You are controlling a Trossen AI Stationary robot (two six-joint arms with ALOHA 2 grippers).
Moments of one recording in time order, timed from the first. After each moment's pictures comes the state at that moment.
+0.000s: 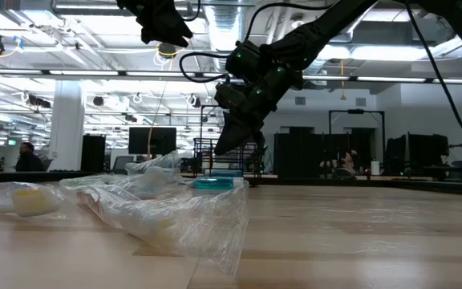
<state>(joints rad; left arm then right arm) 0.37 1.16 1.15 -0.51 -0.02 0.02 -0.31 2.02 1.40 -0.29 -0.24 0.14</state>
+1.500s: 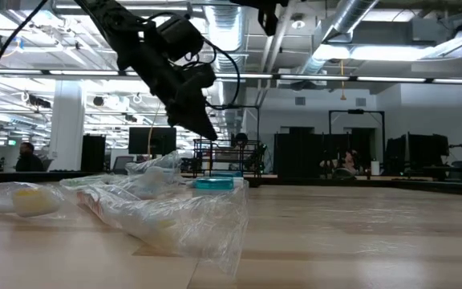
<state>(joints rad) 0.28 1.60 0.90 -0.04 -0.02 -0.07 -0.24 1.53 1.46 -0.31 -0.38 0.19</state>
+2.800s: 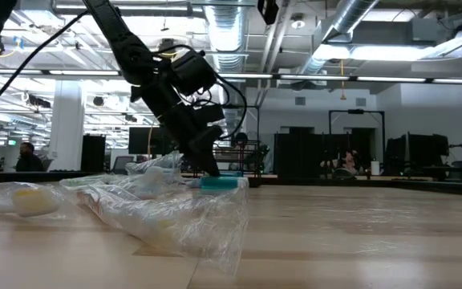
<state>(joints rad) 0.29 1.84 0.90 0.10 -0.16 -0.10 -0.20 1.50 1.46 -0.30 -0.39 0.16</state>
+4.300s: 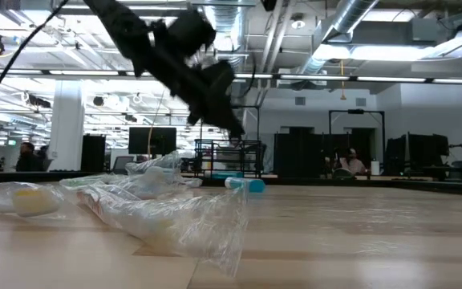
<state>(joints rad) 0.23 1.73 0.93 0.19 -0.10 -0.14 -0.18 1.50 1.52 -0.32 -0.40 0.13</state>
